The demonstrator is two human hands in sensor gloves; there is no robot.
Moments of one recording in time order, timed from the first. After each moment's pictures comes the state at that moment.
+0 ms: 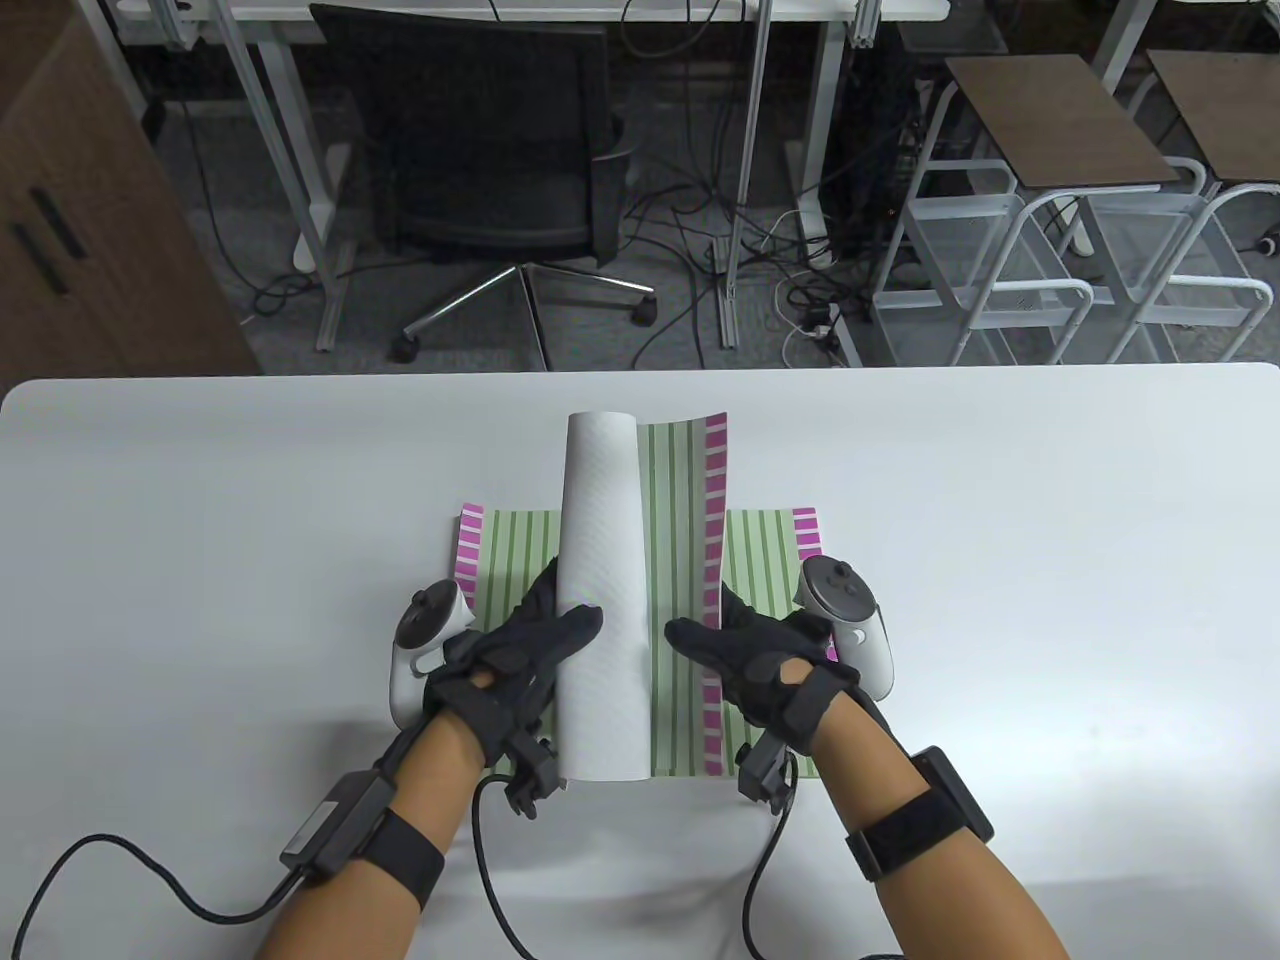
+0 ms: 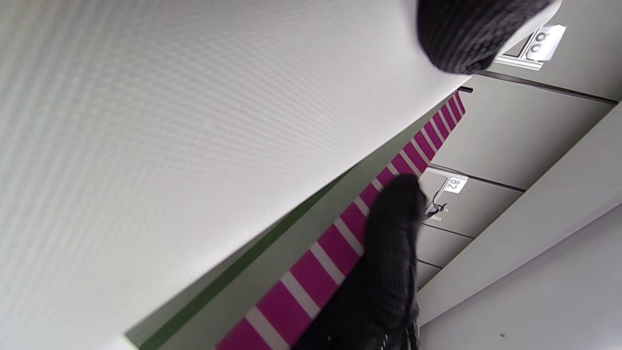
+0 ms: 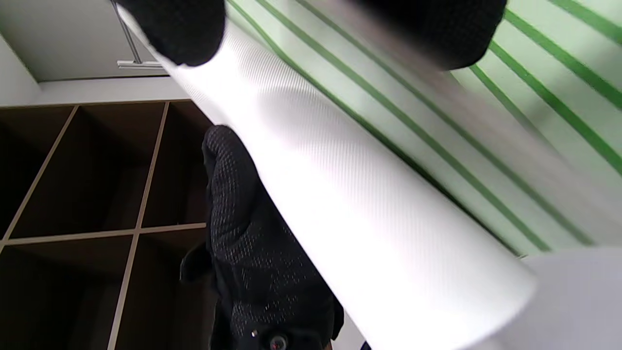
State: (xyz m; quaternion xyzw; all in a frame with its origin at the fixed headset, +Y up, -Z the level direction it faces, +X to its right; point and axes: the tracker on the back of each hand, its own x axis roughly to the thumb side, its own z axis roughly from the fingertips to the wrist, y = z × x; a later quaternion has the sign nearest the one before) left_hand -0.161 -0.734 -0.332 -0.27 -0.12 0.74 0.60; right_hand 0.109 -0.715 -0.340 0.13 0.30 0.65 0.69
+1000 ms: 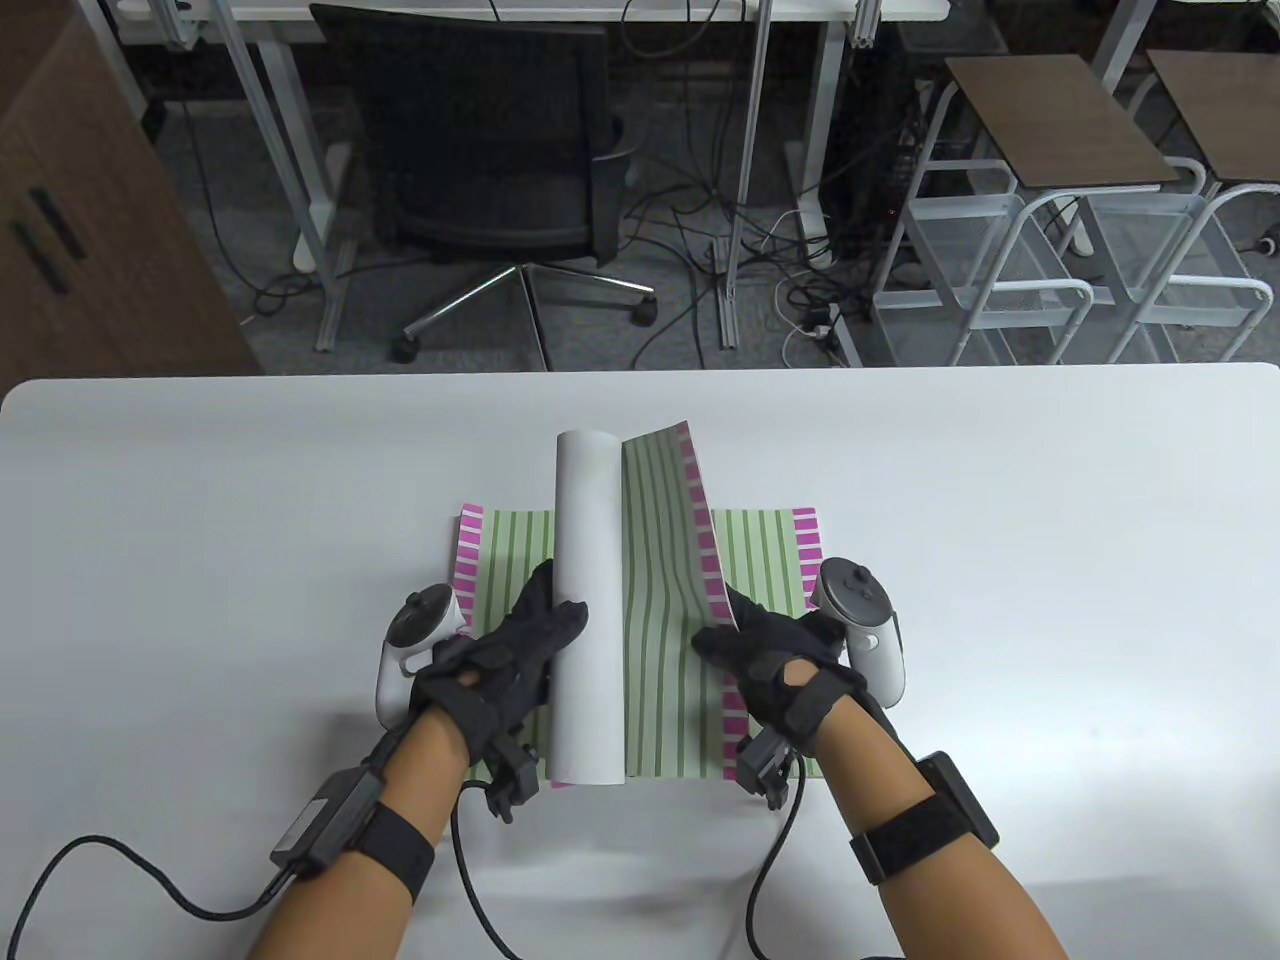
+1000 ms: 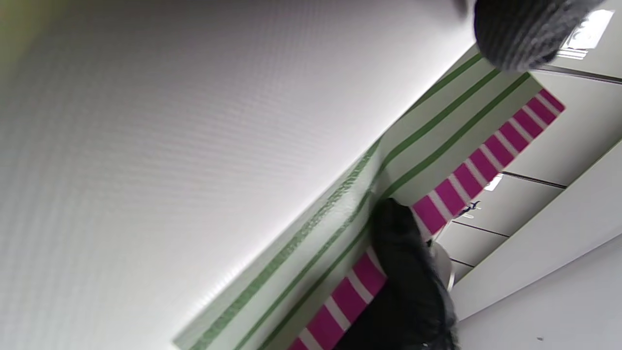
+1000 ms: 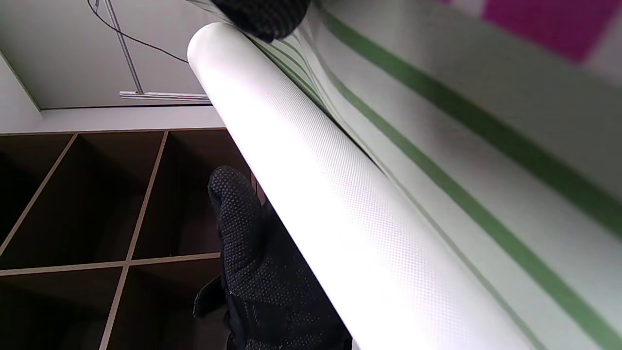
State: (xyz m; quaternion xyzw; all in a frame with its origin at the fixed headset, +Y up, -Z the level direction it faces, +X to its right) left_hand -0.173 -0.754 -0.336 -0.30 -0.10 0.71 0.63; right_hand 0.116 -0.715 -0.339 0.11 0.26 0.67 0.69
